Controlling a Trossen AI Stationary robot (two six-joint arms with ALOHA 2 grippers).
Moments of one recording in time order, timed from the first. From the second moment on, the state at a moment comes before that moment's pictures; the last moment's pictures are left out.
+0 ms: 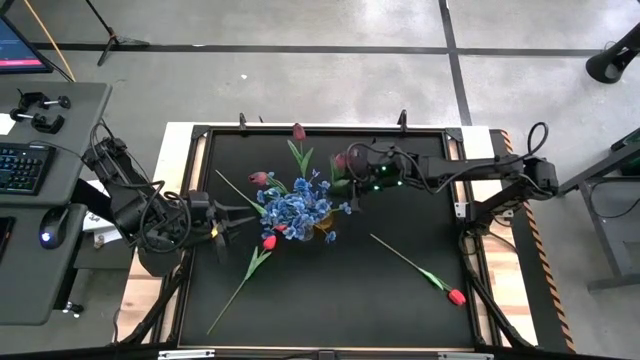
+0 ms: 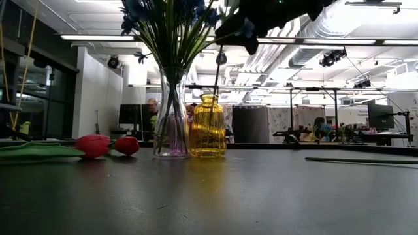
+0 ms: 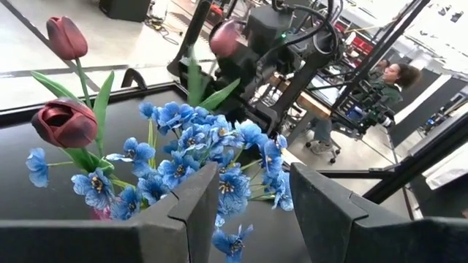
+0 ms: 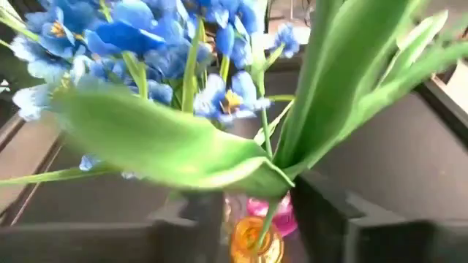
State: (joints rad) left arm -0.83 1.12 1.22 -0.68 -1.19 -1.07; right arm -0.14 1.44 1.06 -0.06 -0.18 0.06
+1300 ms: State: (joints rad) left arm -0.83 1.09 1.22 -0.69 -1.08 -1.04; right arm 0.39 1.01 0.64 -0.58 -0.14 0.91
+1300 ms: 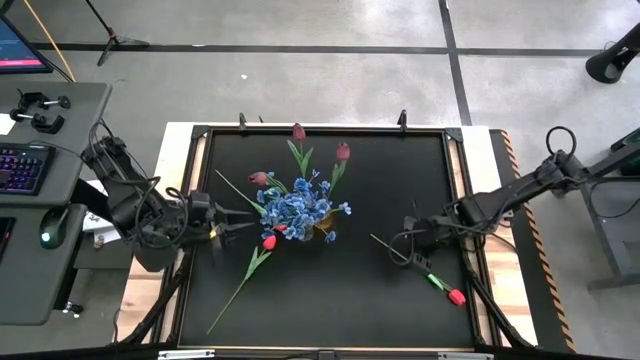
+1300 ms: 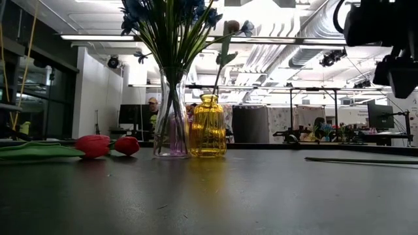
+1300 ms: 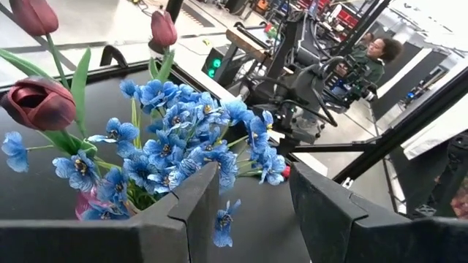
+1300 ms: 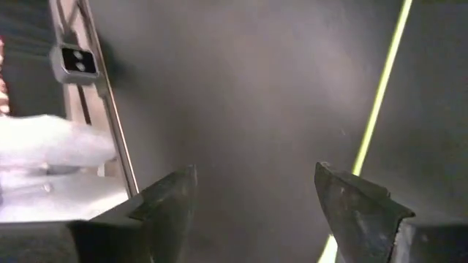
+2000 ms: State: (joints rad) left arm -0.83 0.93 1.22 -0.69 -1.11 -0.79; right arm 0.40 1.01 0.64 -0.45 0.02 0.98
